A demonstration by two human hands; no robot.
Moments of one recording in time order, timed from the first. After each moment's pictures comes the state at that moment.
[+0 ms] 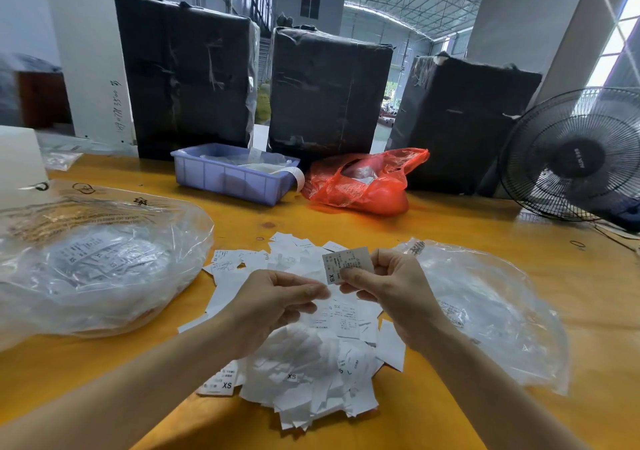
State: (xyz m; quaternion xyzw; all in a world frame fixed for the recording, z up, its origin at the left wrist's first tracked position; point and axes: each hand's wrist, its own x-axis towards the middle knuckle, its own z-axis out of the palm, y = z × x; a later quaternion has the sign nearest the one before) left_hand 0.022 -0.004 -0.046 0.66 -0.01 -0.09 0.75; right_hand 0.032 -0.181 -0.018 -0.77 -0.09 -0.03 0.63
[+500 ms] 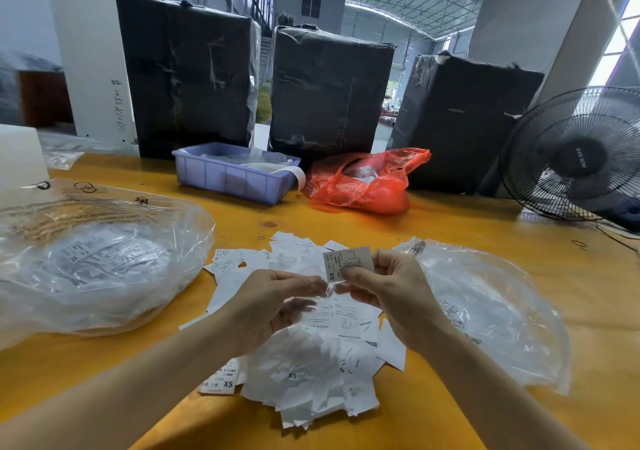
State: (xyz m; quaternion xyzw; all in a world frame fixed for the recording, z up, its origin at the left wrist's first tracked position) left_hand 0.024 -0.004 -0.045 0.61 0.01 -0.12 0.78; right_hand 0.031 -0.179 -0.018 -0.72 -0.09 0.01 0.69
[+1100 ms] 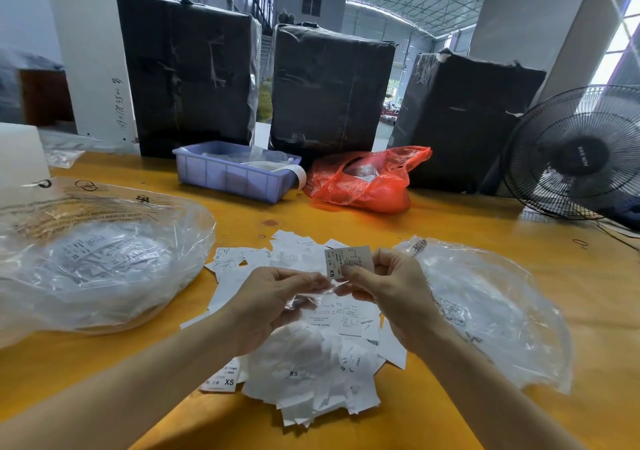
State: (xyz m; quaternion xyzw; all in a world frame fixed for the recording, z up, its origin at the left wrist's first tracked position) left_hand 0.023 -0.007 -0.045 0.64 0.01 -0.09 0.77; right_hand 0.030 -0.174 -0.020 -0.74 -0.09 -0.02 0.67
